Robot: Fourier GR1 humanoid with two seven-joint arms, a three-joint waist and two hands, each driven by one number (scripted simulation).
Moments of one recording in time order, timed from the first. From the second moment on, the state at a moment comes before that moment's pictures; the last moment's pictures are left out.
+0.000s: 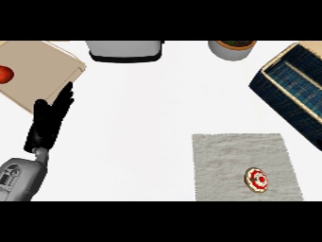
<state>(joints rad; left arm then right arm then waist) -0.24 0.38 -0.16 -1.32 0.12 0.17 0.18 0.26 -0.70 -0.12 -1.59 0.18 0.42 -0.71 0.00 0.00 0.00</state>
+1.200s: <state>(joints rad) -0.21 0.30 -0.02 -1.37 -0.01 0.06 0.21 0.14 -0.47 -0.05 -1.54 0.41 0.43 -0.67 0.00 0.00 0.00</state>
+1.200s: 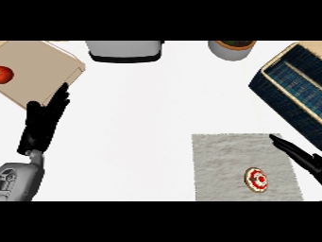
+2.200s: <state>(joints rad) -0.25 0.24 0.05 -1.35 -0.08 0.01 0.23 0.09 -0.35 0.00 -1.42 0.58 0.37 -0.71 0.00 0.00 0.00</state>
